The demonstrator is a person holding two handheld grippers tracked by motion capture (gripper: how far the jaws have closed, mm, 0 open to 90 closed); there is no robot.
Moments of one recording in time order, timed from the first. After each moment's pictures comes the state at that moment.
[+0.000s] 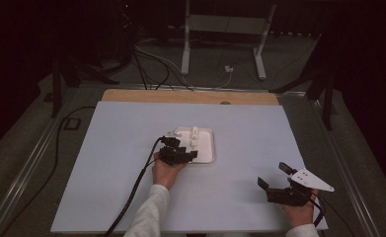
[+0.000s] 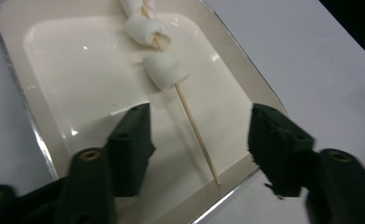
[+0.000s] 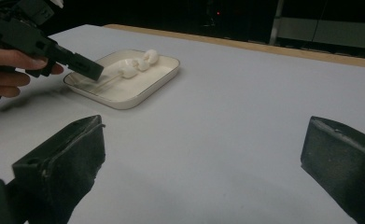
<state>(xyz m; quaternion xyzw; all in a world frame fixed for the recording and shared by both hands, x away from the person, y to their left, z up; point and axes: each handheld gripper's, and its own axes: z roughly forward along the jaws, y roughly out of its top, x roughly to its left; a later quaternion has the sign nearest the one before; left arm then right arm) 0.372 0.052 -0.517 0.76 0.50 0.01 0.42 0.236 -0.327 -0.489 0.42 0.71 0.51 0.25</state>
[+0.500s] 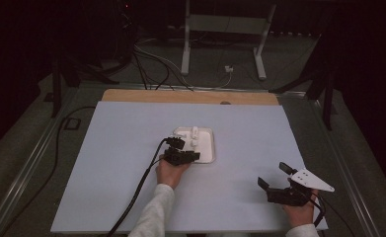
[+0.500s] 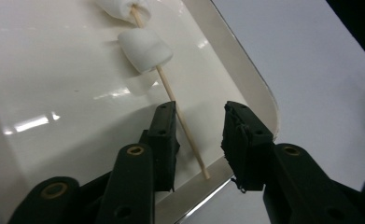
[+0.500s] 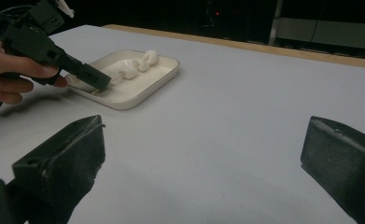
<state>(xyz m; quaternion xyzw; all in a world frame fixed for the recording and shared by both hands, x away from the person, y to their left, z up) 0.375 0.038 -0.522 0.76 0.50 -0.03 0.41 0.236 -0.327 -0.489 0.42 0.71 0.51 0.26</state>
